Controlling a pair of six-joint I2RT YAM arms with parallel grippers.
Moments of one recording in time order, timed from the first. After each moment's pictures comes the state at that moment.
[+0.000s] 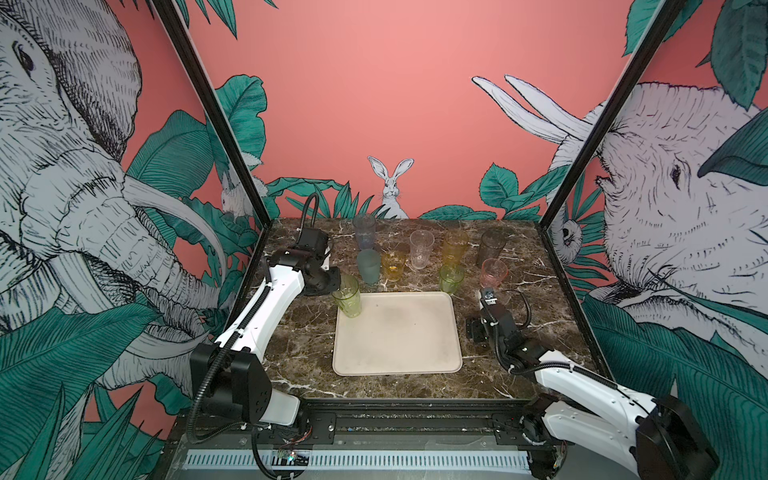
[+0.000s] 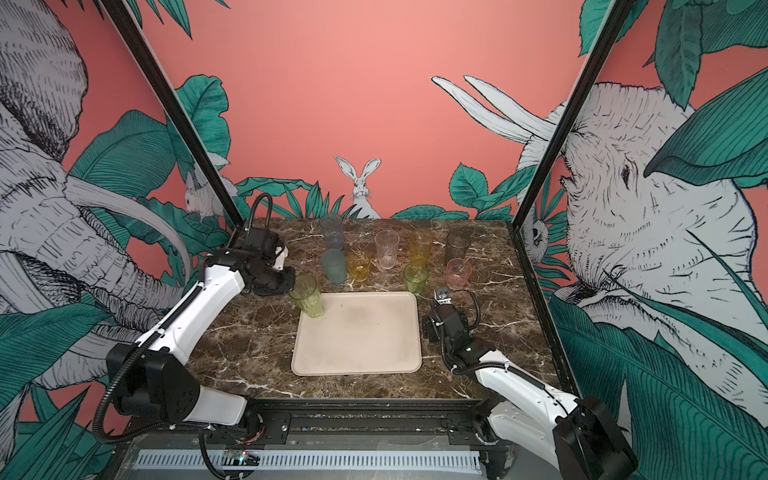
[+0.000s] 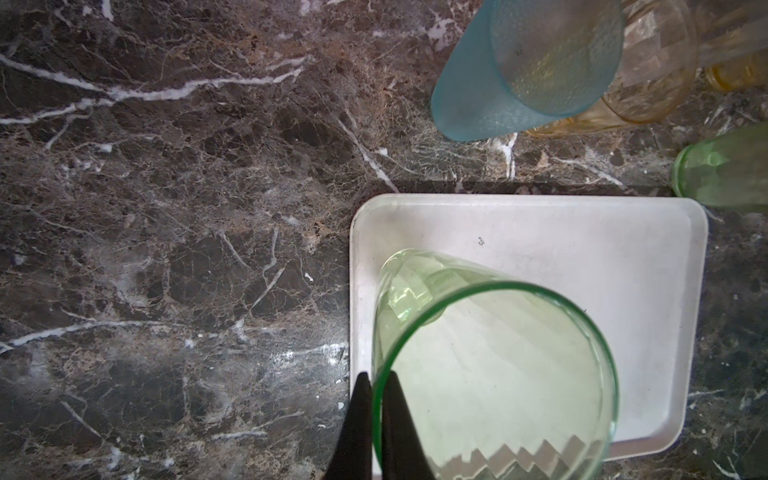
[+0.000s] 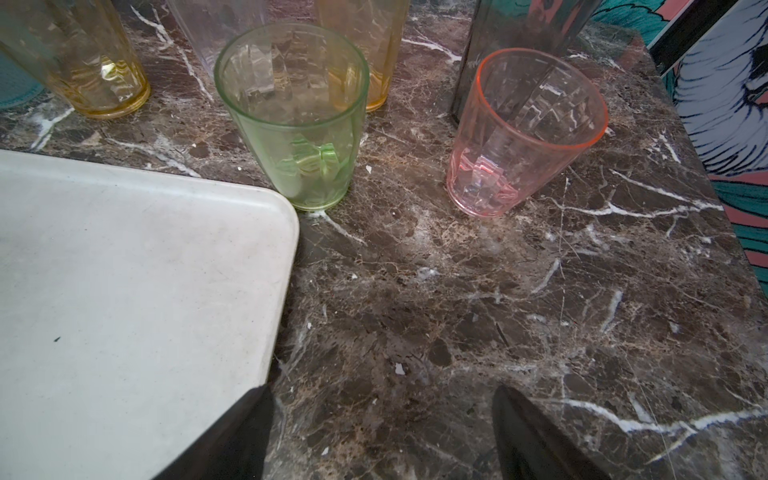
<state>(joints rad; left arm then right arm) -0.24 1.44 1.30 -1.02 0.07 -0.27 0.60 1.01 0.43 -0.13 0.42 0.23</state>
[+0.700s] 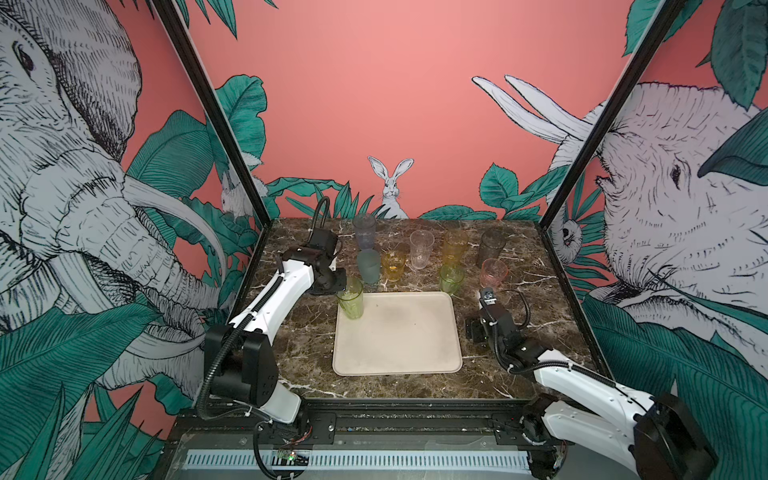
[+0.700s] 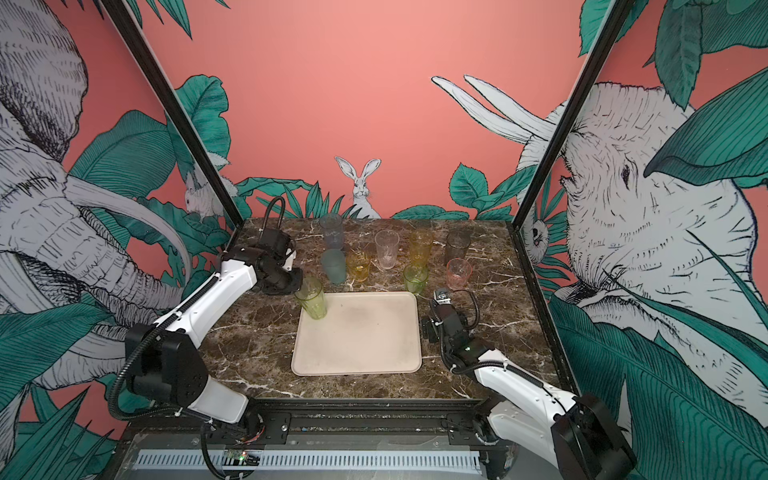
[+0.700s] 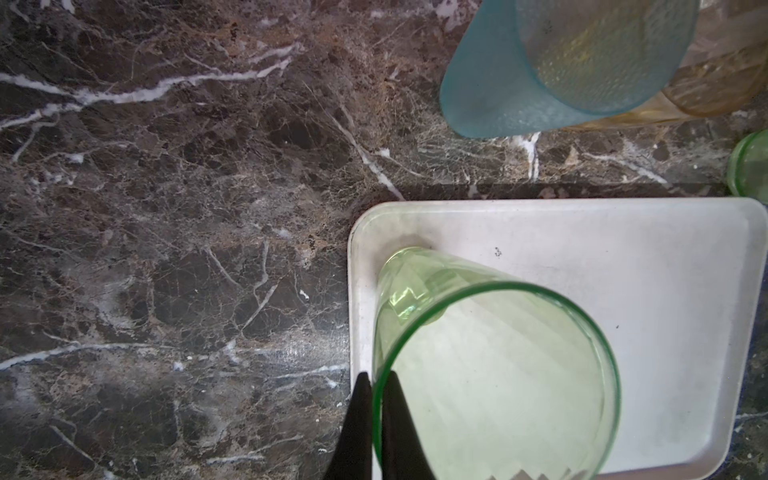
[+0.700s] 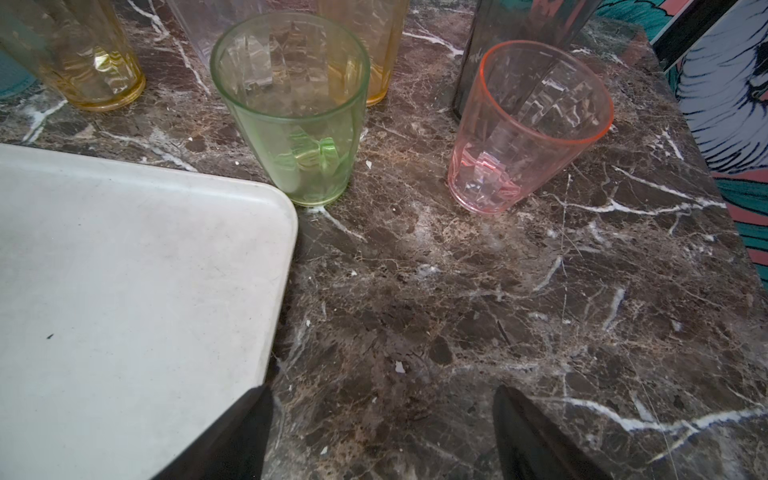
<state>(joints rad) -0.27 1.53 1.31 -0.98 0.04 -0.27 0.60 1.03 0.43 -0.12 0.42 0.23</state>
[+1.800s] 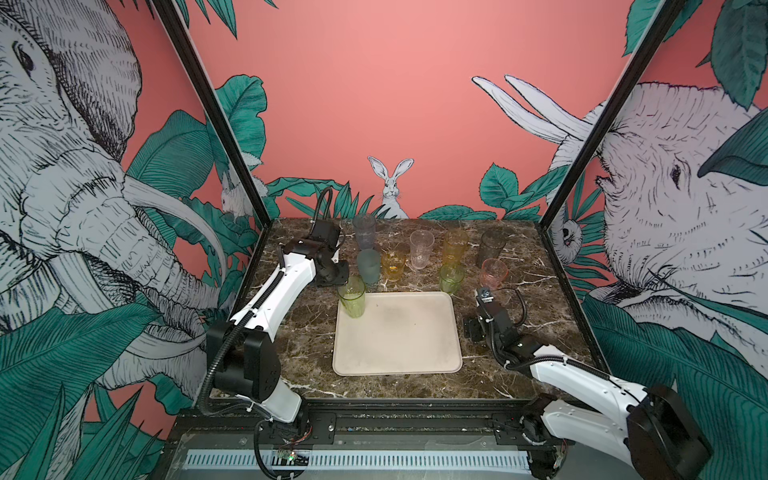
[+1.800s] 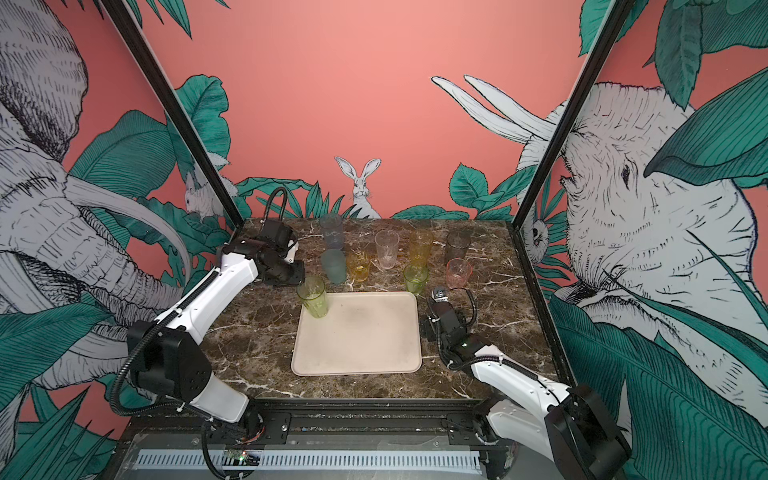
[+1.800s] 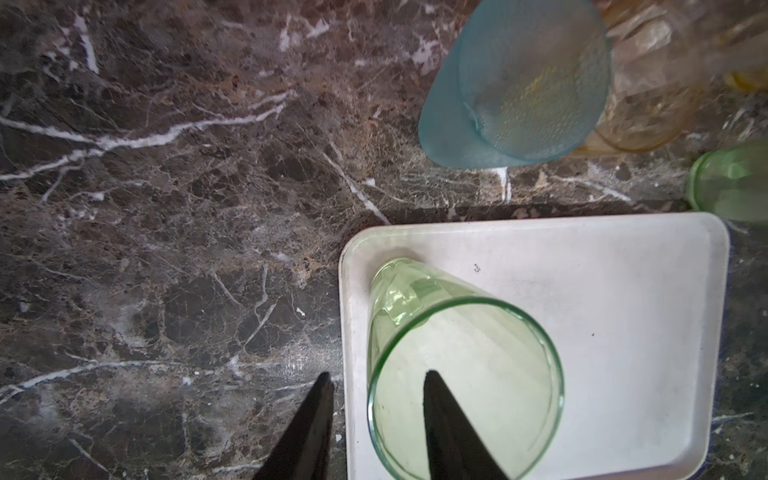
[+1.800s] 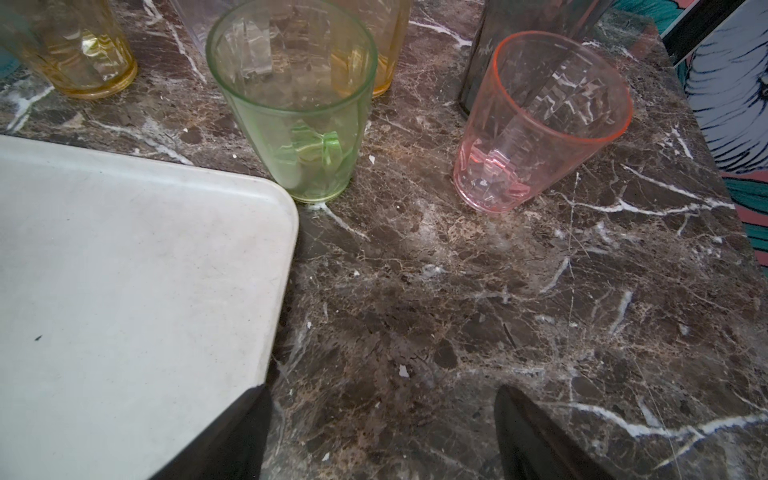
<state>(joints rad) -0.29 1.56 1.44 -1.03 0.01 -0.26 0.60 1.07 0.45 -0.13 0.42 0.23</state>
